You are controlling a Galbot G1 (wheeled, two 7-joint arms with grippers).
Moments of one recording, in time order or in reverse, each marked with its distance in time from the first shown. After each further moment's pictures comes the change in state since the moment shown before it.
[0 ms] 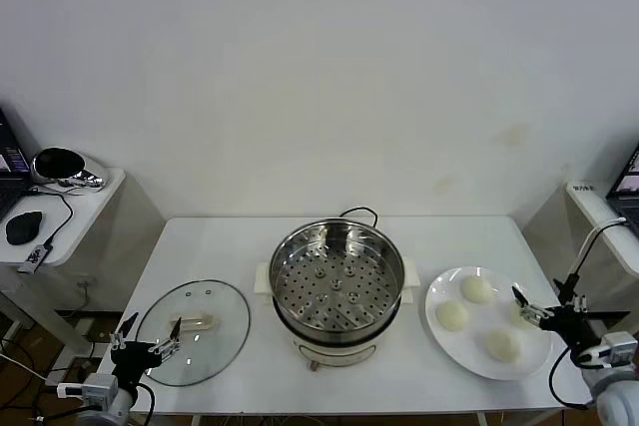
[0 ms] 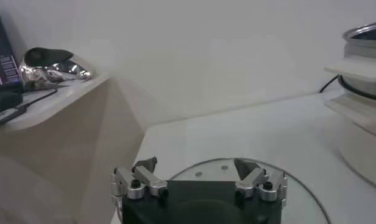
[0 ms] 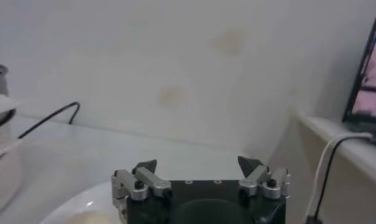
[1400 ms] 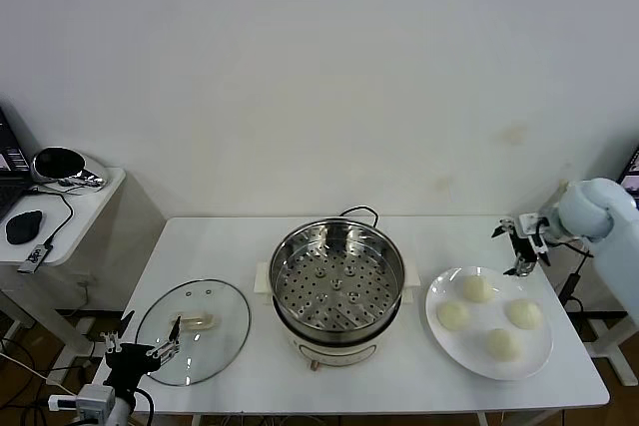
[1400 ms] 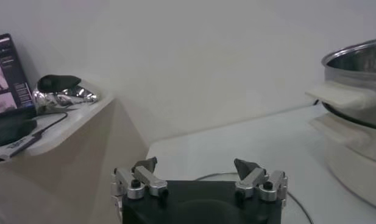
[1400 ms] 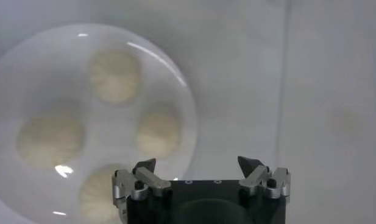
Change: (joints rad) left arm 0.062 -0.070 -0.037 -0.125 0.068 -0.001 0.019; right arm 1.179 -0.196 -1.088 -0.496 -0.837 0.091 -0.995
